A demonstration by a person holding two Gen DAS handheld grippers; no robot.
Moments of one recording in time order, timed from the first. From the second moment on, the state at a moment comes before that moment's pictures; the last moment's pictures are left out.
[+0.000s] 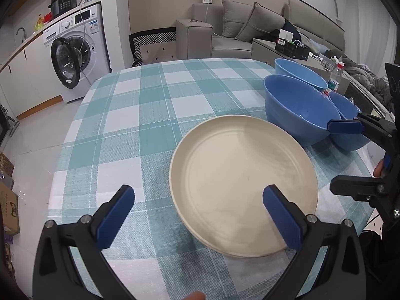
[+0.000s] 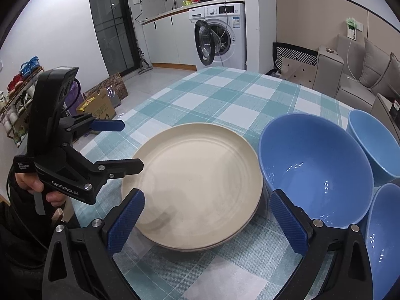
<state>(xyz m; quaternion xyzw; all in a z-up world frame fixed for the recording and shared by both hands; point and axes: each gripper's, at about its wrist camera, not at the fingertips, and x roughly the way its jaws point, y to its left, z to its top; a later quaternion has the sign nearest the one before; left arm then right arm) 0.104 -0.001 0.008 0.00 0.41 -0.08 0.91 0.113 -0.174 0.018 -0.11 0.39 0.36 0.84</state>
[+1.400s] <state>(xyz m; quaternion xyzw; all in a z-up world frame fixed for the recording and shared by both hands) 0.161 -0.096 0.100 0.02 0.33 -0.12 0.93 0.125 -0.329 0.137 0.00 0.29 0.19 0.94</state>
